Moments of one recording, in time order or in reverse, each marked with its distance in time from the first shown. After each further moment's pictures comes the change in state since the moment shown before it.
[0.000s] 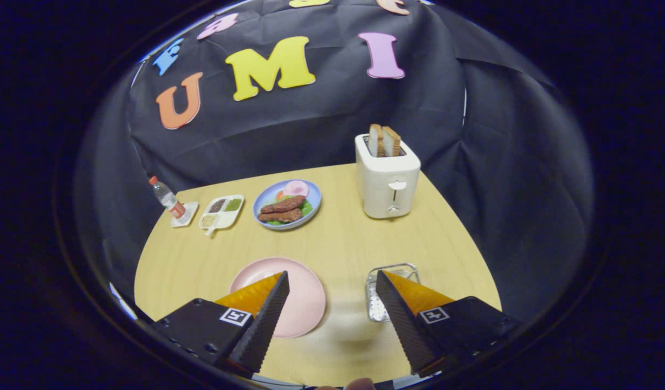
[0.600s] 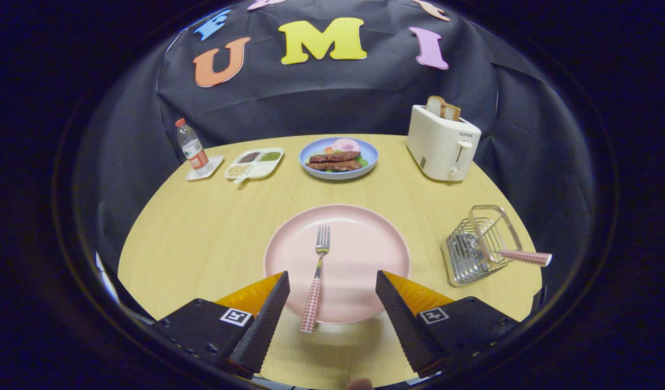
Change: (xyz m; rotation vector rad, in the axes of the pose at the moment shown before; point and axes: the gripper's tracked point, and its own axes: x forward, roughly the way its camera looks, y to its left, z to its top) arm 0.058 0.101 -0.120 -0.116 0.070 0.016
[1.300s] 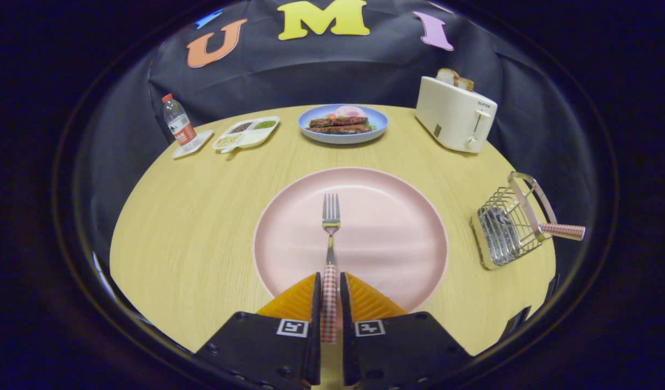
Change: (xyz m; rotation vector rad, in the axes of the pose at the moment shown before) arm 0.047 0.009 -0.032 0.018 0.116 -0.029
